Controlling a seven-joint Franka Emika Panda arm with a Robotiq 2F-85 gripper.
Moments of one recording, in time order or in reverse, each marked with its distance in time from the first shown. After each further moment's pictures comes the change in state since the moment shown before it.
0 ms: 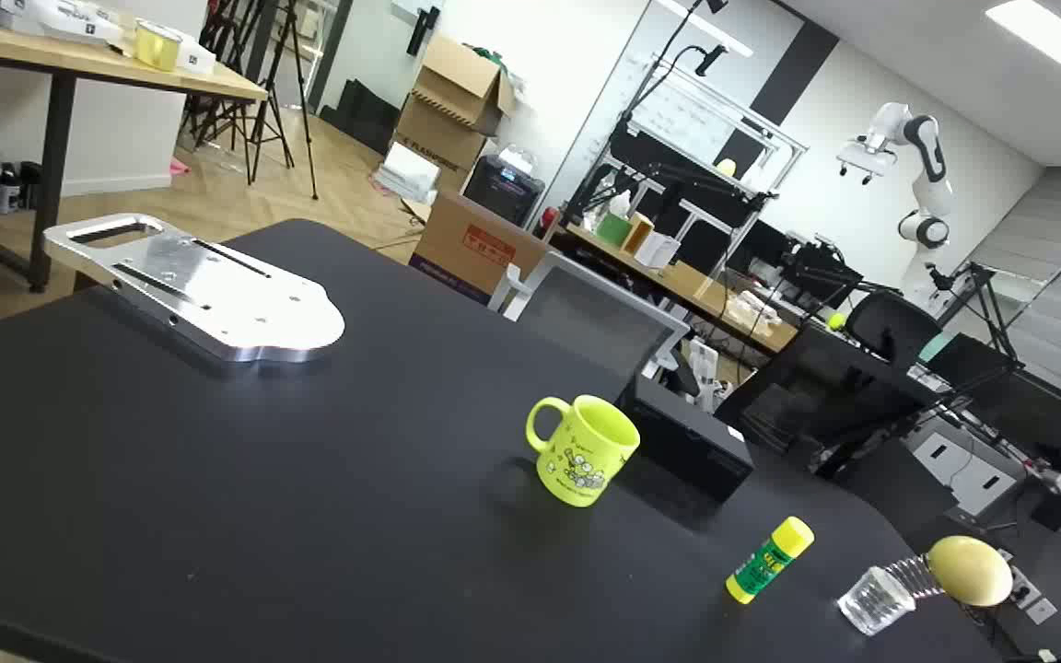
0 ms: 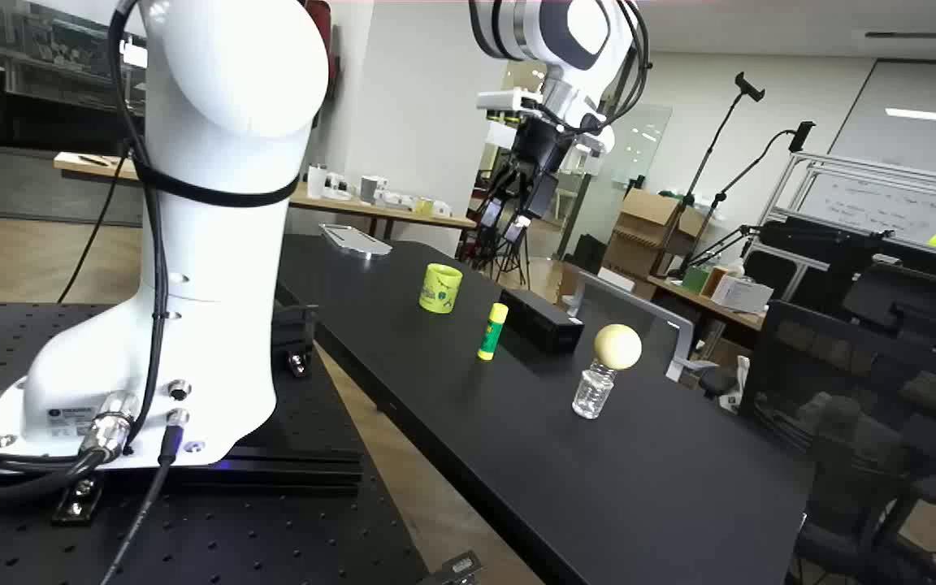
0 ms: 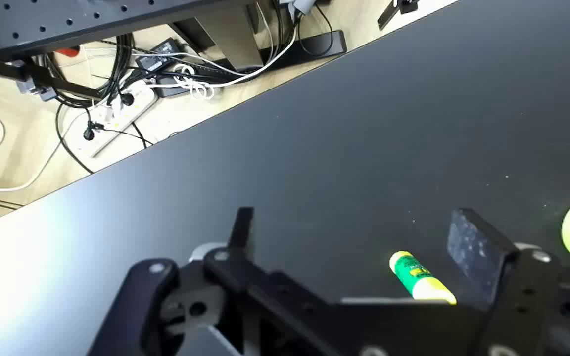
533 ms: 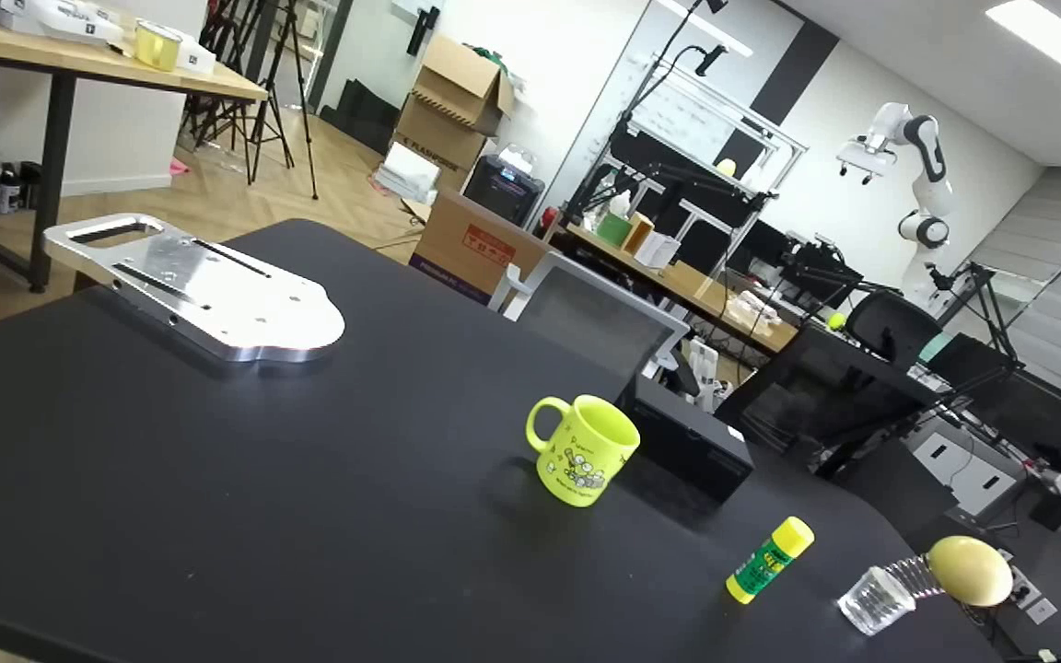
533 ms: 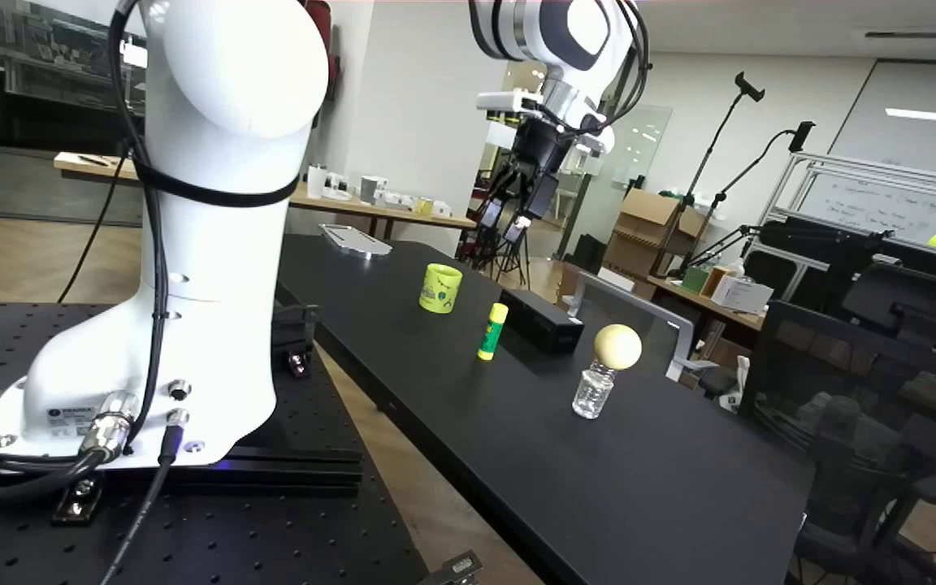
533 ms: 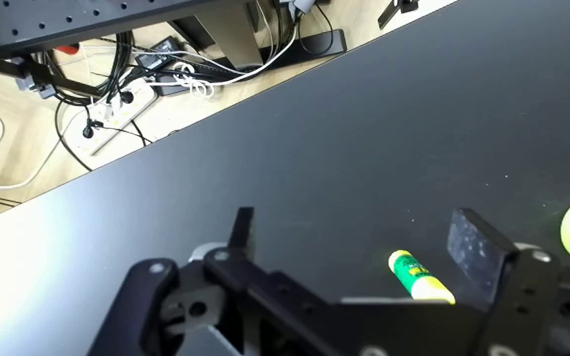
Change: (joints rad) arm 0.000 0.002 0.000 0.000 -0.001 0.004 -0.006
